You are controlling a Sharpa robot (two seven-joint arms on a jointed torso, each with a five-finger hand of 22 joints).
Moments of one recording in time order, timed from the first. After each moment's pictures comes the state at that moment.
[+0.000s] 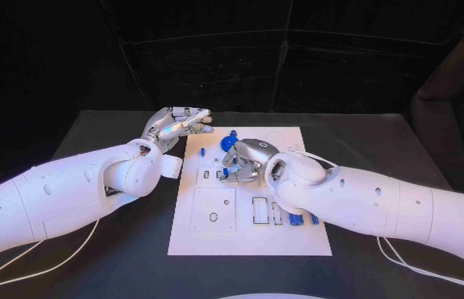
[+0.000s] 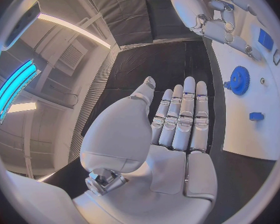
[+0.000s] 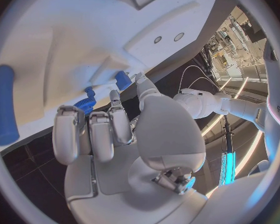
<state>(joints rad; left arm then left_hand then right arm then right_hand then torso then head) 1.18 -0.83 -0.05 1.47 -0.01 -0.28 0.47 1.34 0.00 0.06 0.07 0.06 0.99 0.21 0.12 0.07 1.10 0.16 0.11 0.07 1.15 0.11 0.19 0.19 0.17 0.90 0.23 0.30 0.11 1.09 -0.55 -0.02 1.47 -1.55 -0.35 -0.26 1.22 -0.09 0.01 0.09 0.19 0.97 0.16 0.07 0.07 1.45 0.07 1.37 1.31 1.47 -0.01 1.53 1.31 0.06 1.46 0.09 1.47 1.31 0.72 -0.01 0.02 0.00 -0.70</state>
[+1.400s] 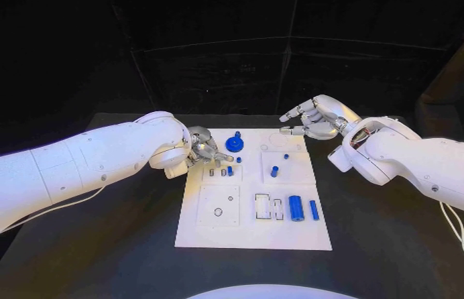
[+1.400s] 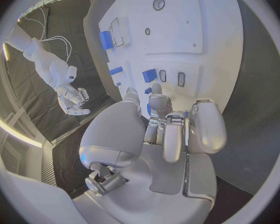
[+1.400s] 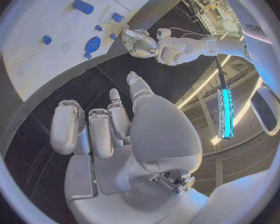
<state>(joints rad) 1.27 -0.64 -0.08 1.34 -0.87 0.09 -0.53 1.15 0.06 -0.20 0.28 0.05 0.95 0.06 0.61 0.36 1.25 -0.02 1.06 0.89 1.47 -0.07 1.57 1.31 0.09 1.46 0.03 1.32 1.15 1.22 -0.91 -0.01 1.55 -0.94 -0.38 0.11 1.32 -0.05 -0.01 0.06 0.28 0.98 0.15 0.09 0.07 1.41 0.06 1.30 1.31 1.47 -0.01 1.45 1.31 0.06 1.40 0.09 1.39 1.19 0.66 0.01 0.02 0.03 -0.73</state>
